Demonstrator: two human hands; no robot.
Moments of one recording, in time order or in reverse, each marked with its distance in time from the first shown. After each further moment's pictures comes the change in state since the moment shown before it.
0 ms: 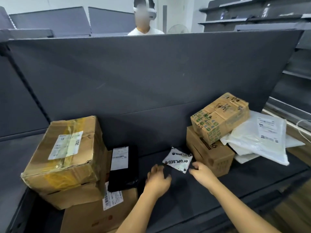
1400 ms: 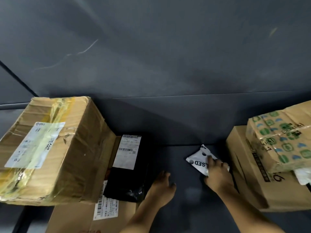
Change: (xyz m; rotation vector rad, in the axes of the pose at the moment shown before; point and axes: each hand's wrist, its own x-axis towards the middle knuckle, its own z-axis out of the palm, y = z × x) left_hand 0.116 -0.048 0.027 -0.115 -0.098 -0.284; right_hand 0.222 0.068 0.072 -0.998 -0.119 -0.313
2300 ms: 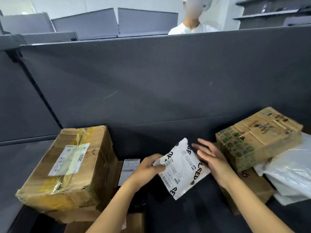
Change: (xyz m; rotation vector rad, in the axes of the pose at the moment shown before) left_hand -0.090 0.039 -0.122 -0.433 0.031 0.467; right_hand -0.116 -0.031 -0.180 1.766 0.055 -0.253
